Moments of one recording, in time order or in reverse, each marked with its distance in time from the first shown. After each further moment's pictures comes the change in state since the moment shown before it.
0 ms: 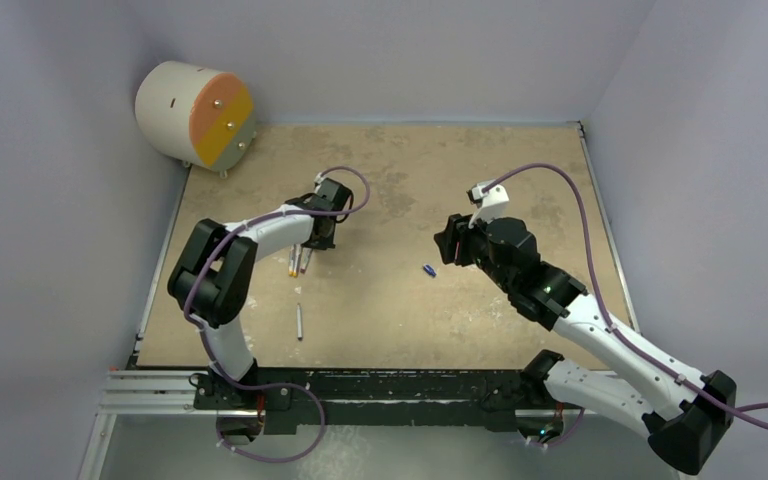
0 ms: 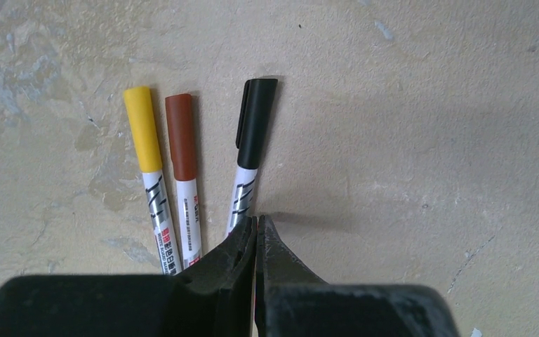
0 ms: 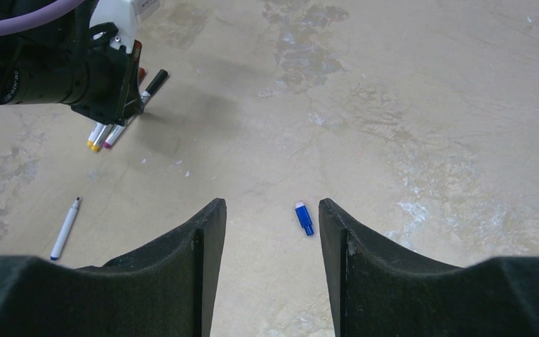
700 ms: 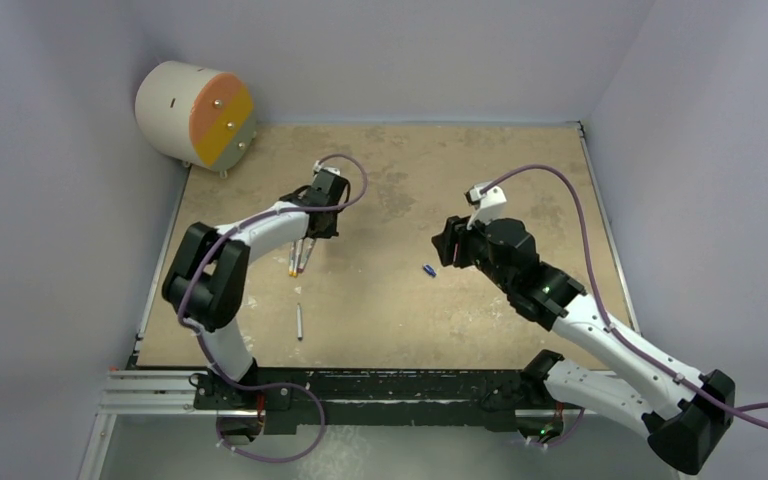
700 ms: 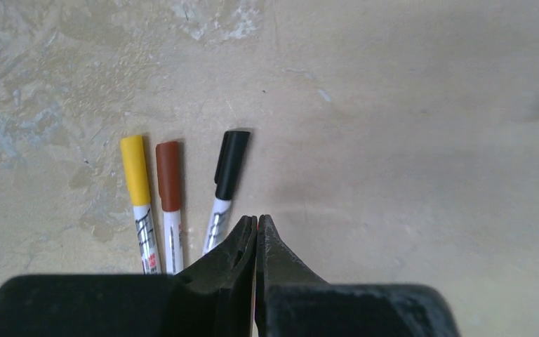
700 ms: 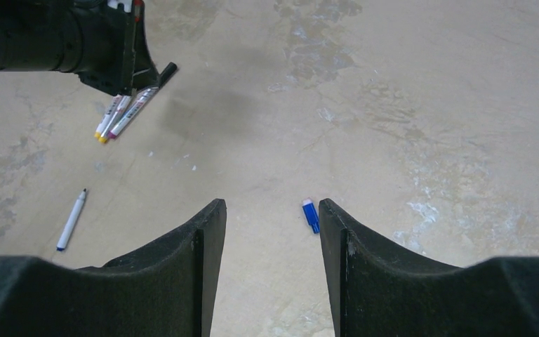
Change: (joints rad) left arm 0.015 0.002 0.049 0.040 0.024 -0.001; right arm 0.000 0.000 -0.013 0.004 -0.024 0.002
